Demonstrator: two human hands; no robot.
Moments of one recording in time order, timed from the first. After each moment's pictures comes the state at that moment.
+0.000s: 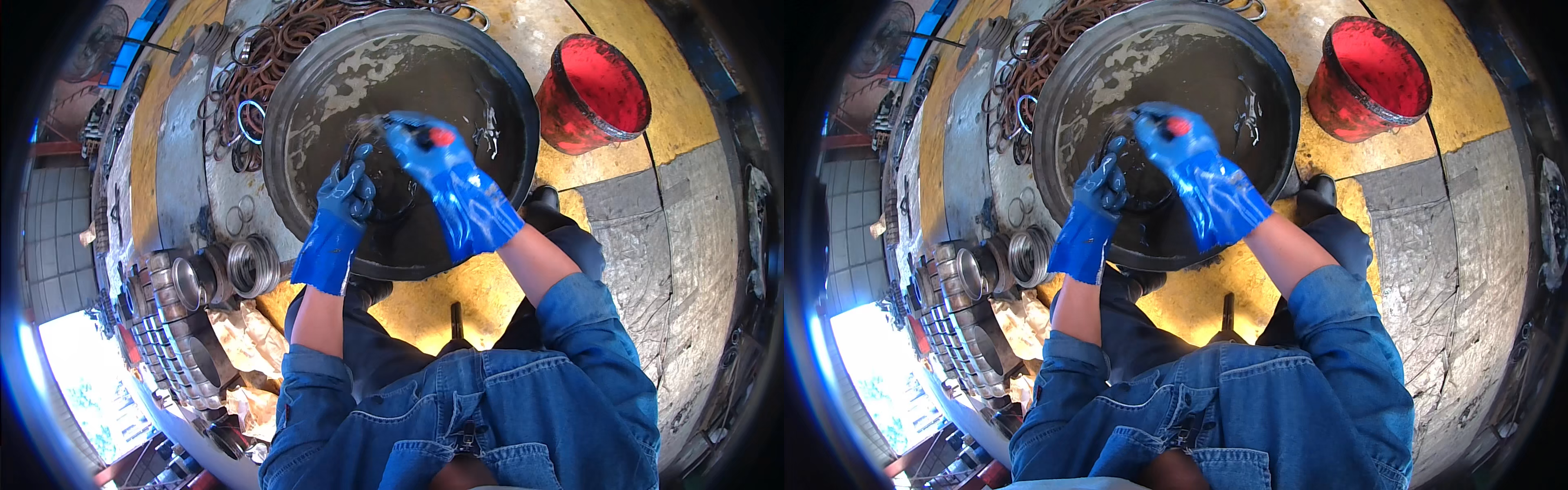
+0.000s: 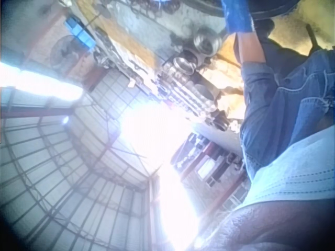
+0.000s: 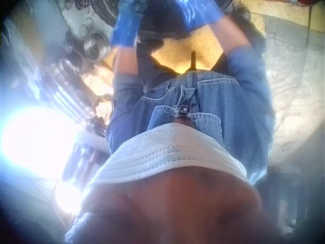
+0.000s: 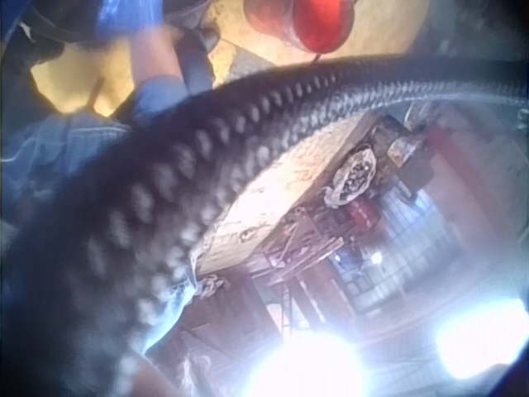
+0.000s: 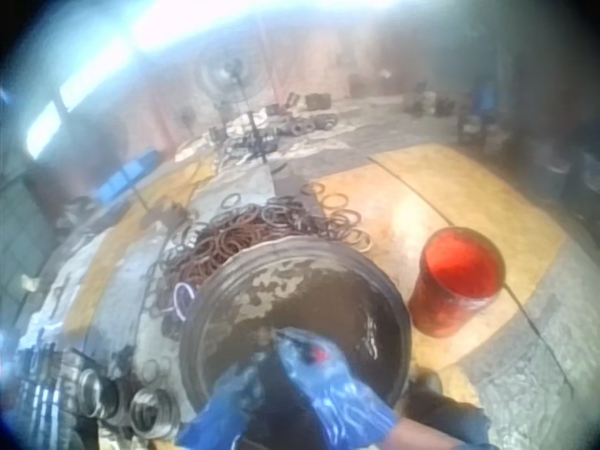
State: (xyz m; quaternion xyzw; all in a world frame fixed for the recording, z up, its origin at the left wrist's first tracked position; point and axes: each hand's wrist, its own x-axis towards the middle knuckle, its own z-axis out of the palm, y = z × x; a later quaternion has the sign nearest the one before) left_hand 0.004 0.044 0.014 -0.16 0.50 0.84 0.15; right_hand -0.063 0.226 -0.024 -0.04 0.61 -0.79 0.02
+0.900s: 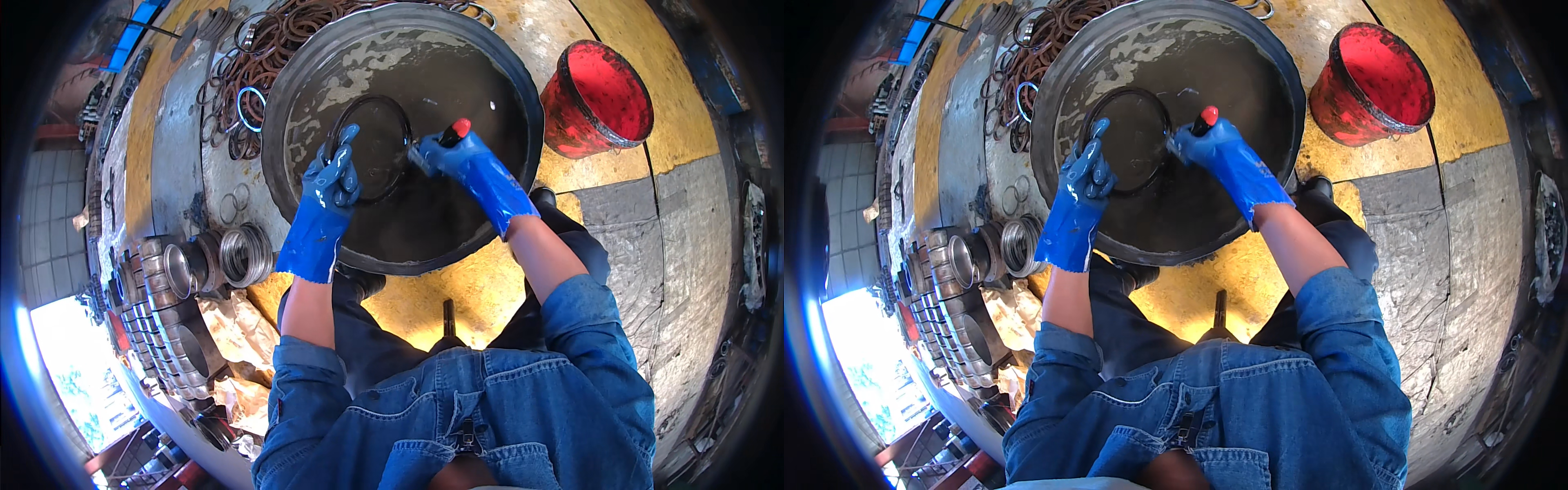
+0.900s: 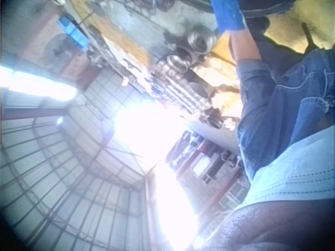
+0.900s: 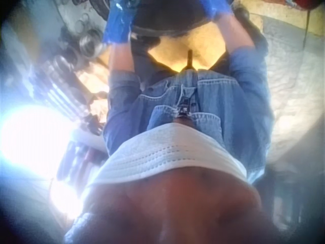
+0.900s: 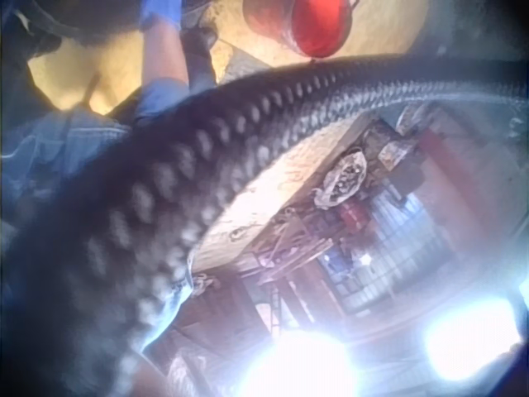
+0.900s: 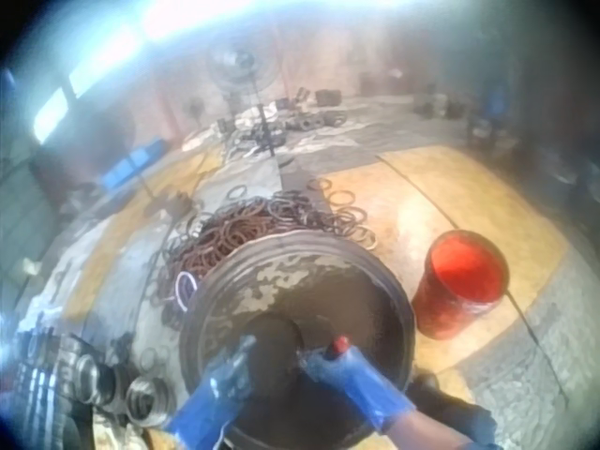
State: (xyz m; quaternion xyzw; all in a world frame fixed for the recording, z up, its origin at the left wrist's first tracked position) left_hand 0.003 0.030 0.030 -0.14 0.53 0.83 0.10; right_hand -0.078 0.272 -0.045 -0.04 0.78 -0.58 0.25
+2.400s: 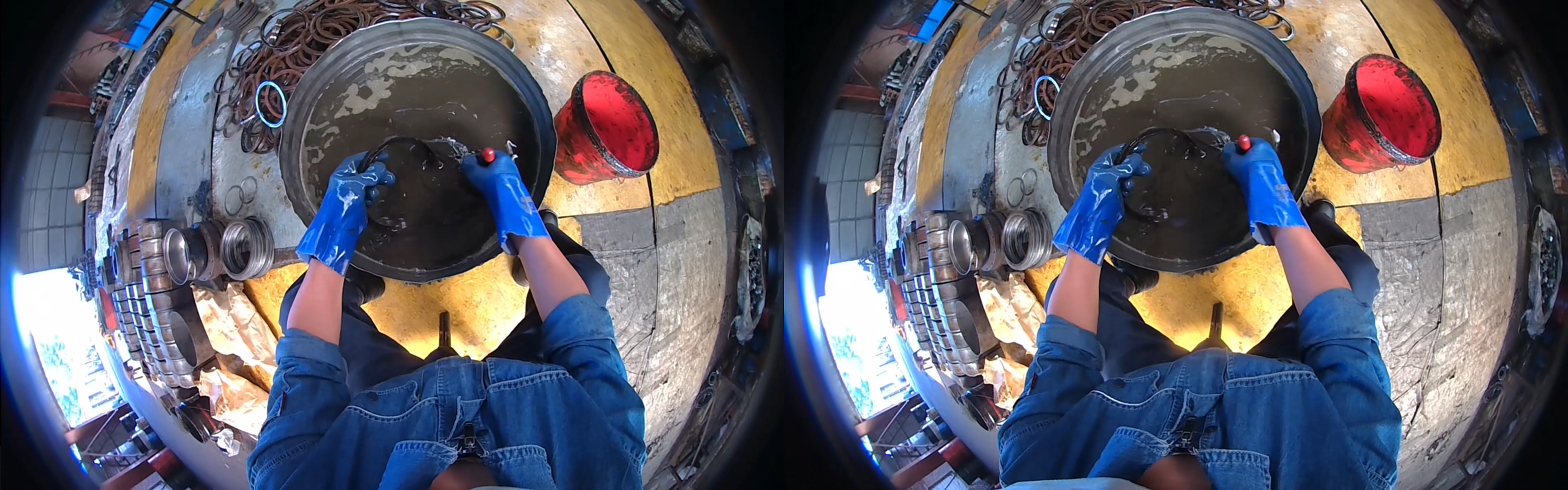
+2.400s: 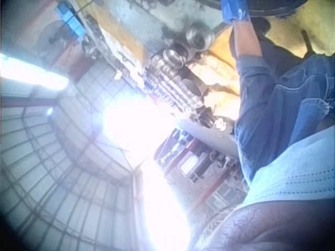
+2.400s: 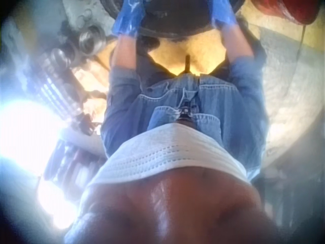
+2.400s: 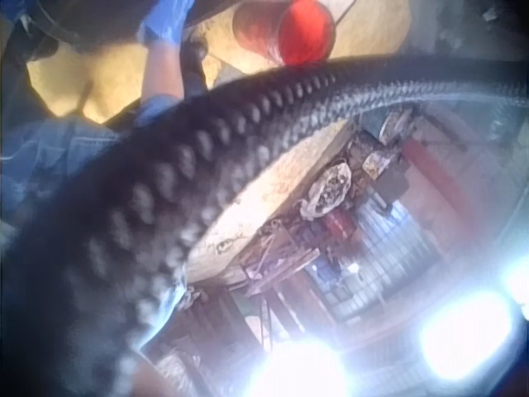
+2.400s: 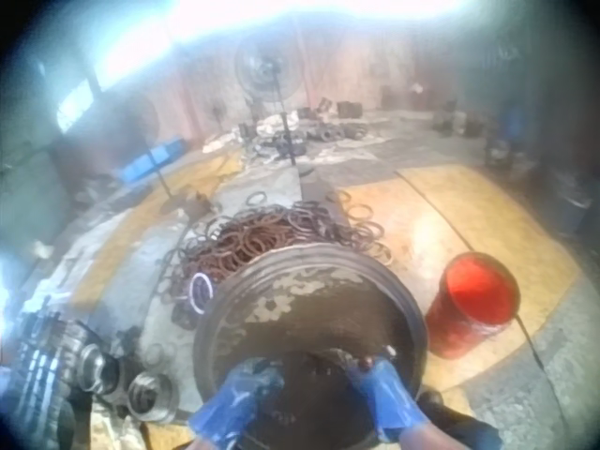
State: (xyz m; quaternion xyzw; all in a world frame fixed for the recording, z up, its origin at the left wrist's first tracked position) left_hand 0.001 0.036 0.014 -0.23 0.67 0.70 0.09; right_hand -0.076 0.292 -0.041 0.11 0.88 -0.43 0.19
